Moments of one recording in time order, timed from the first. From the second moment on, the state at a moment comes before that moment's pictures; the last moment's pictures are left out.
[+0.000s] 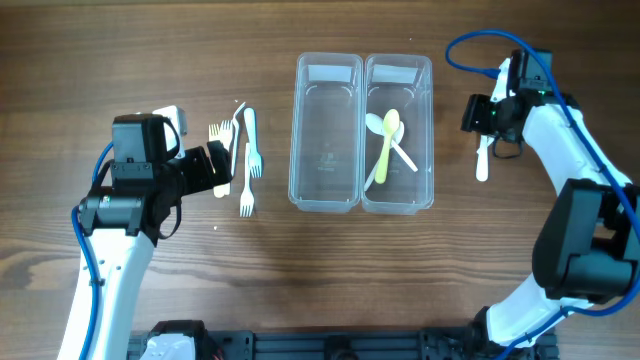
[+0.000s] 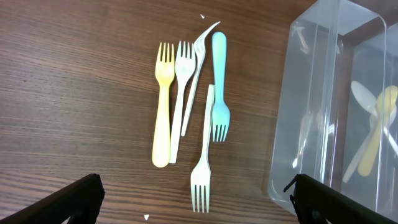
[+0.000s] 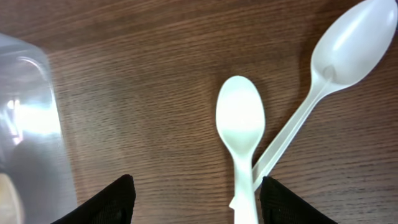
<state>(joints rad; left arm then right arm) -0.01 1.15 0.95 -0.76 0.12 -0.27 -0.12 1.86 1.26 -0.58 -0.04 0.12</state>
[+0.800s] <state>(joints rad) -0.01 1.15 0.95 -0.76 0.12 -0.27 -0.12 1.99 1.26 -0.59 0.00 0.11</state>
